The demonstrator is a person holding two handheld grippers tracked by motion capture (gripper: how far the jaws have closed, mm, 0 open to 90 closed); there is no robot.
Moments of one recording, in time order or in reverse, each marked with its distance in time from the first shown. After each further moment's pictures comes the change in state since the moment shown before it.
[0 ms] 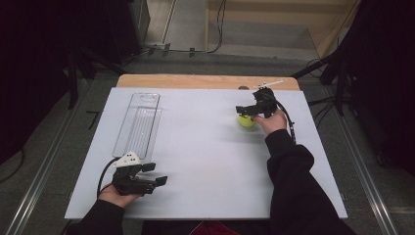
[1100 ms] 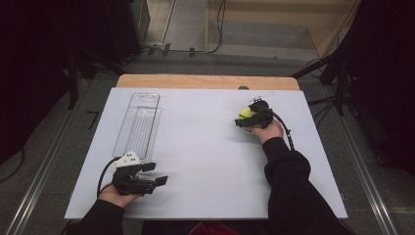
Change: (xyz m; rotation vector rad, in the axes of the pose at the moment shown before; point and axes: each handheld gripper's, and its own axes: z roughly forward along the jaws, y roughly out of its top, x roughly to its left) left arm -0.001 0.001 -0.001 -0.006 -0.001 0.010; right arm 0.001 -0.034 0.032 0.128 -0.032 0.011
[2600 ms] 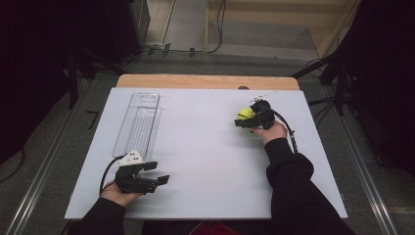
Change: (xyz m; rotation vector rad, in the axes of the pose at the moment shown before) left arm 0.001 0.002 0.007 0.013 0.009 0.023; right arm 0.010 -0.001 -0.026 -0.026 0.134 -0.046
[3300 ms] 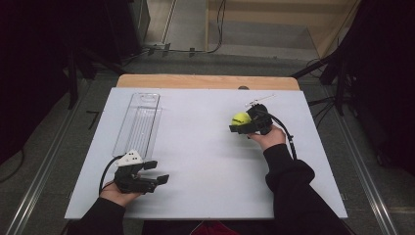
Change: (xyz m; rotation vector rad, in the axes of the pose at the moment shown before) left arm 0.000 0.001 -0.002 -0.020 -0.009 0.004; right arm 0.034 -0.006 -0.018 -0.006 0.069 -0.065
